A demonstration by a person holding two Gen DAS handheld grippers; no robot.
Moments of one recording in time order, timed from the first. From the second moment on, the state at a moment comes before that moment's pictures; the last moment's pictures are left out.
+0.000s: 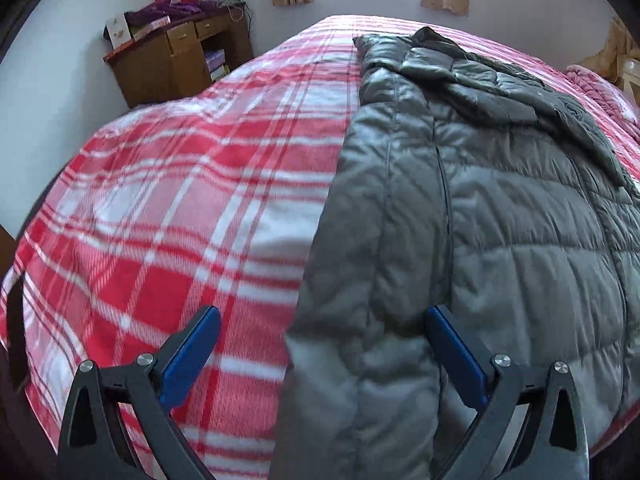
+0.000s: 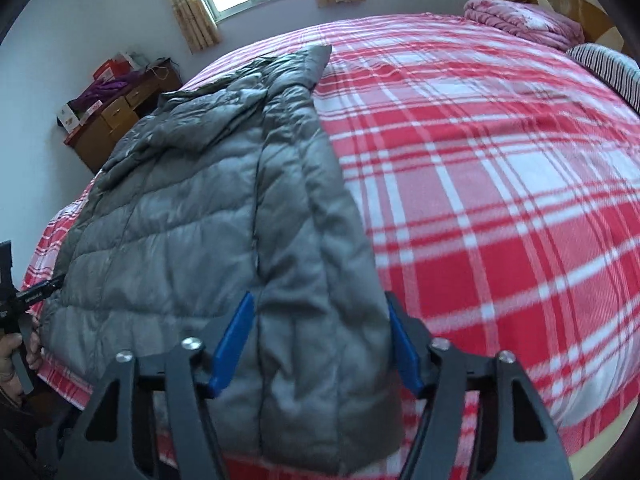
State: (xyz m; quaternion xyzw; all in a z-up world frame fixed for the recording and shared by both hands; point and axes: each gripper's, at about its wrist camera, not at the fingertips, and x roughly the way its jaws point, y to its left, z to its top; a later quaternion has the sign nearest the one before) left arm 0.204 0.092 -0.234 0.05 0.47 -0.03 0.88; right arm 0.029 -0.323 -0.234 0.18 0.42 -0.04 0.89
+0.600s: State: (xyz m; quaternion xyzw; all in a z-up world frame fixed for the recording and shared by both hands) left arm 0.118 0.115 -0.074 -0.03 0.31 -0.20 0.93; right arm -0.040 -0.318 -0.132 0.22 0.29 0.04 0.93
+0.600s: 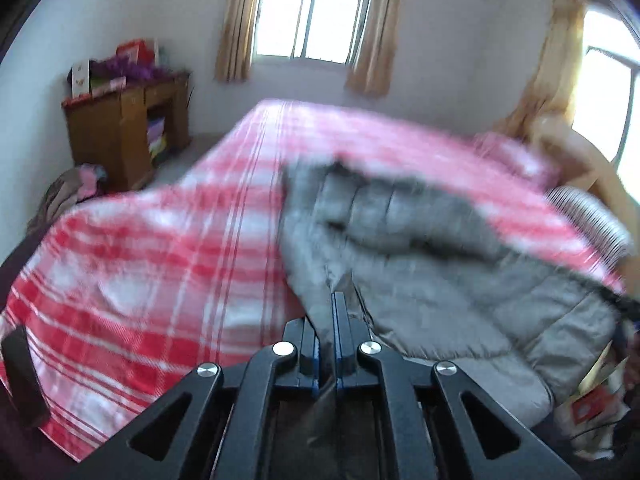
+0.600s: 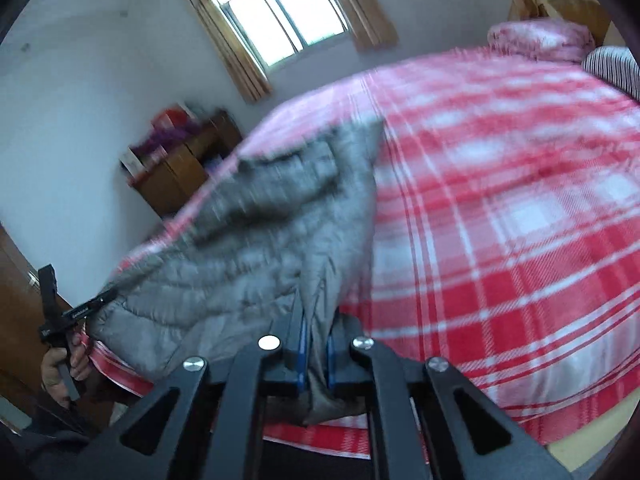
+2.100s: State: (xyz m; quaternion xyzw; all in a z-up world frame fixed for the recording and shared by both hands) left arm 0.378 0.068 -0.084 -0.01 0.24 0.18 0.95; right arm 0.266 -0.385 -0.107 0.21 0.27 -0.12 0.93
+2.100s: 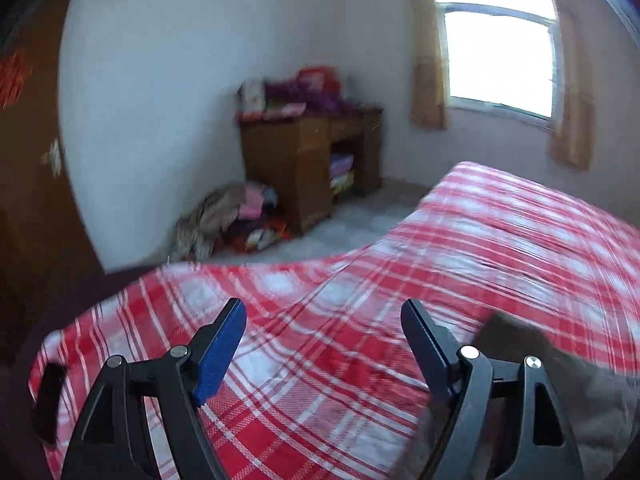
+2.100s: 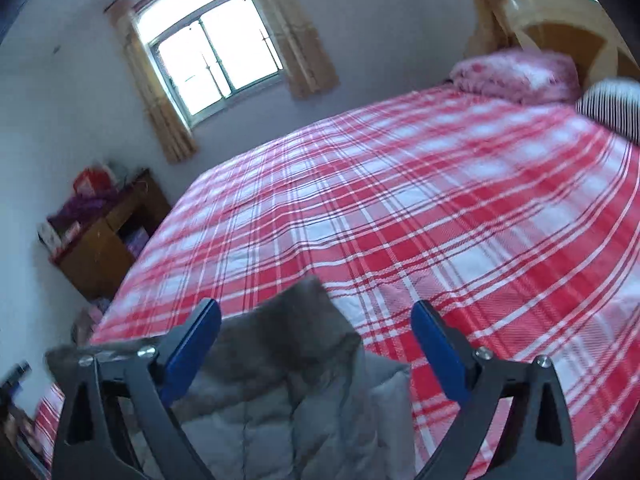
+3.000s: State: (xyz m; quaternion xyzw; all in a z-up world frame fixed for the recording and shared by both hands) left arm 0.496 -0.084 -0.228 0.19 0.34 0.12 0.91; right arm 0.329 -0.308 -0.199 0.09 0.38 -0.10 0.92
